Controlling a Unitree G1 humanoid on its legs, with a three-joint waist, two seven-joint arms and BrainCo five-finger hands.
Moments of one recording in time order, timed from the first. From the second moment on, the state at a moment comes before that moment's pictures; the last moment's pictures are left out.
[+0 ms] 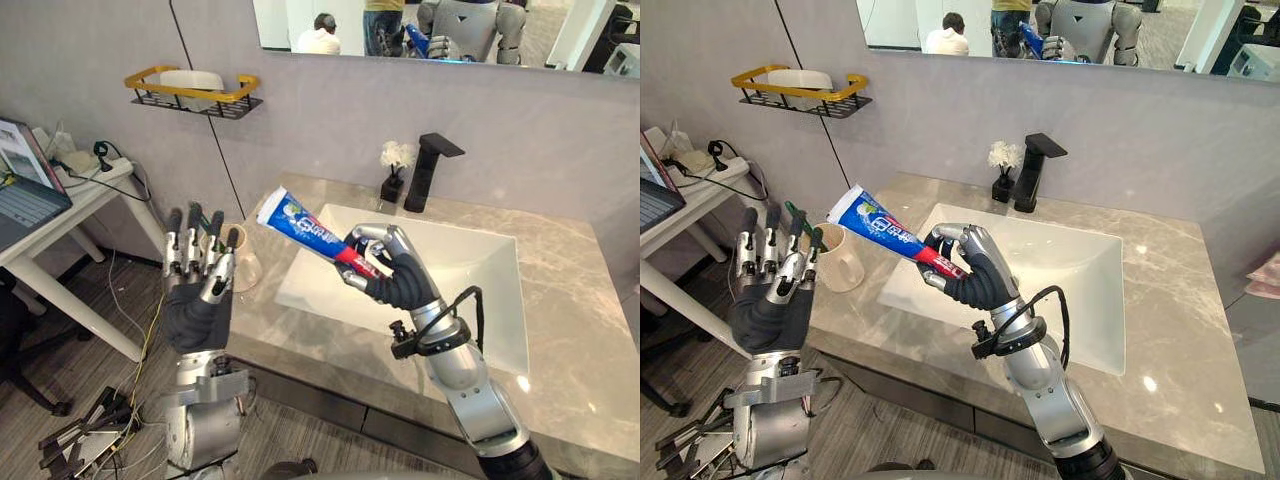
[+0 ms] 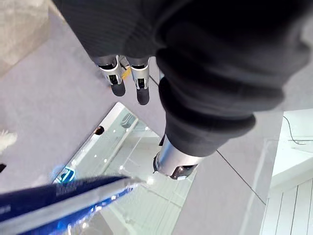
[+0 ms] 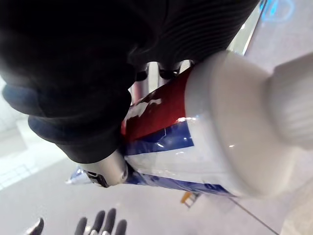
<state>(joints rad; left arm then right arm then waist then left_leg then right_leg) 0.38 0.07 -0.21 -0.70 -0.72 -0.27 0.08 -0.06 -0.20 0.36 -0.41 -0.41 -0.19 -0.10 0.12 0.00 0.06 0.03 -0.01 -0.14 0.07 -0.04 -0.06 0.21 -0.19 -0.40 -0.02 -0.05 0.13</state>
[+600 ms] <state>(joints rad) 0.22 0.16 -0.42 -0.59 -0.82 -0.30 0.10 -0.13 -0.23 0.48 -0.32 -0.44 -0.19 -0.15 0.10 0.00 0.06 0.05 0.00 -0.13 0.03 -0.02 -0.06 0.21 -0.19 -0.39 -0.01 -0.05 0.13</state>
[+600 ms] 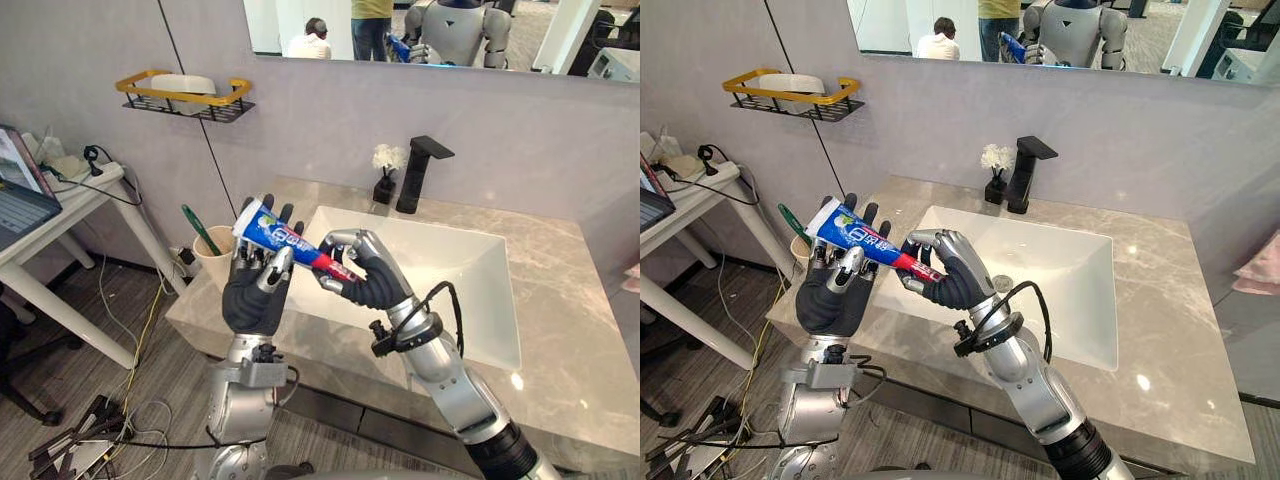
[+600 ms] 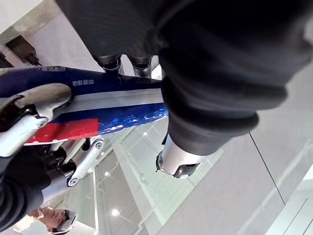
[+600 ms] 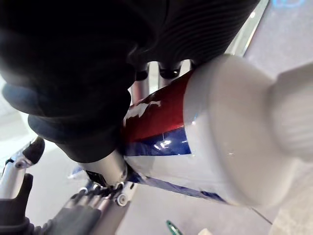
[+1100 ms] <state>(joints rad) 0.17 0.18 -0.45 -0.58 -0.82 -0.34 0.12 -0.15 -0.26 0.55 -0.32 -0.44 -0.19 -0.15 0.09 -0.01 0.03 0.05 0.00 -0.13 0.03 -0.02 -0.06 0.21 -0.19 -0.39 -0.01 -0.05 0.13</state>
